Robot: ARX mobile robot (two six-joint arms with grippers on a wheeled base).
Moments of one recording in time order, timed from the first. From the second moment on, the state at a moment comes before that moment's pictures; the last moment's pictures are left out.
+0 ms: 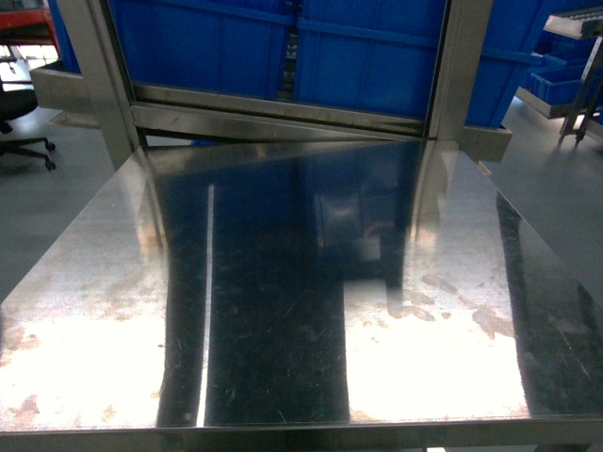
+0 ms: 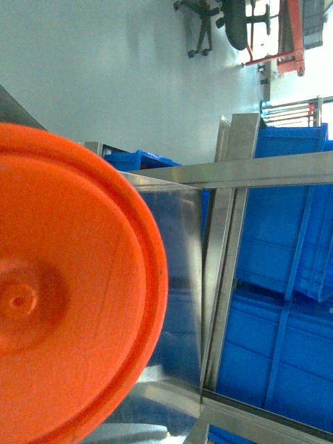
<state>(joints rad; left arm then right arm) 0.00 0.01 0.01 -0.01 0.00 -0.02 0.00 0.00 0.01 -0.01 0.00 0.00</state>
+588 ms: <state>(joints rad) 0.00 0.01 0.01 0.00 0.00 -0.02 0.00 0.00 0.01 0.00 0.00 0.00</state>
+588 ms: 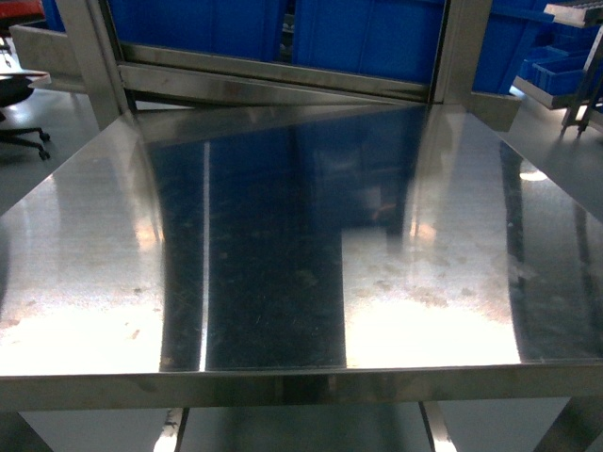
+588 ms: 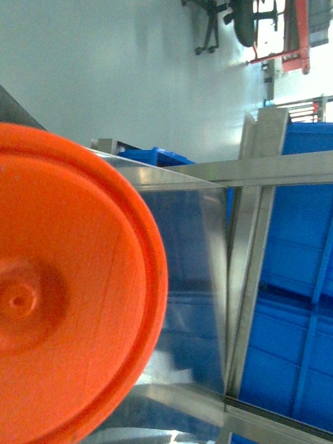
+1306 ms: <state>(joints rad) 0.00 0.01 0.01 -0.01 0.00 -0.01 0.00 0.00 0.01 -0.01 0.00 0.00</state>
